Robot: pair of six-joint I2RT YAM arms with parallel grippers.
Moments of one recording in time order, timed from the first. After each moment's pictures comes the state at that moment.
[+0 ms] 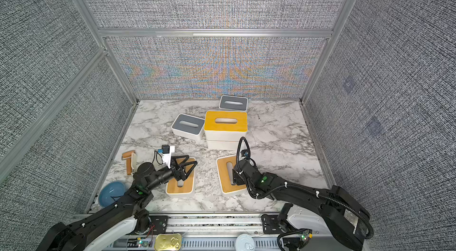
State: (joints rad) left arm -0.52 0.86 0.10 0.64 0.48 -0.60; right arm 0.91 1.16 0.47 -0.22 0.33 0.64
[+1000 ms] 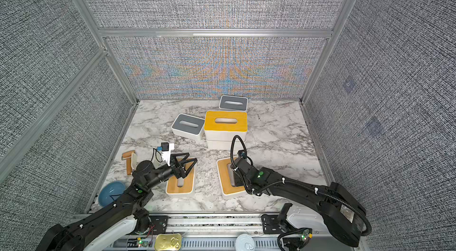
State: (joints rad) left arm -0.52 0.85 0.14 0.62 0.48 -0.63; right arm 0.92 1.18 0.58 -0.44 0.25 0.65
